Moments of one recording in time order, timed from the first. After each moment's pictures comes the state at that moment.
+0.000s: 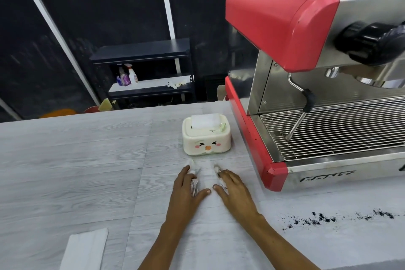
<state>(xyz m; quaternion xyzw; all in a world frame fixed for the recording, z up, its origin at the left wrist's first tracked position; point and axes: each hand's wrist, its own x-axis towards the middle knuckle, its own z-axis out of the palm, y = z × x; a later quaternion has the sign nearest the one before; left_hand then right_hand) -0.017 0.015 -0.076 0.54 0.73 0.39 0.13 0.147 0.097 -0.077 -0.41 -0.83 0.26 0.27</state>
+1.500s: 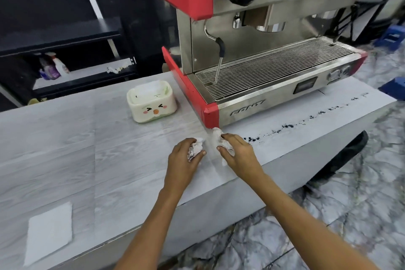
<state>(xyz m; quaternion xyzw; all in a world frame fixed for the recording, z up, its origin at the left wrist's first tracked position) 0.109 -0.030 -0.027 0.63 0.63 0.41 0.19 0.304 0.019 -0.040 -0.47 -0.78 0.15 0.39</state>
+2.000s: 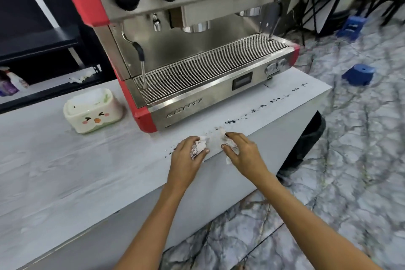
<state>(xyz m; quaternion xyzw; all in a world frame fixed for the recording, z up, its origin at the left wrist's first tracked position) 0.297 -0.013 -0.021 0.67 0.60 0.39 0.21 0.497 0.008 -0.038 -0.53 -0.74 0.14 0.40</state>
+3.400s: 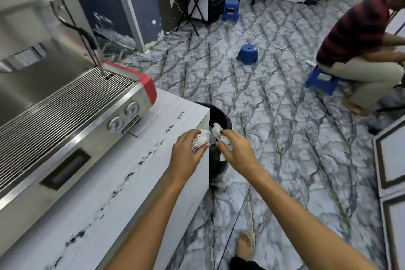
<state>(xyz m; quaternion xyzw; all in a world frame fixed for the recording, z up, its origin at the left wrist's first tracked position) 0.721 0.216 -0.034 0.81 0.38 0.32 0.30 0.890 0.139 -0.057 -0.72 -0.57 0.07 0.38</state>
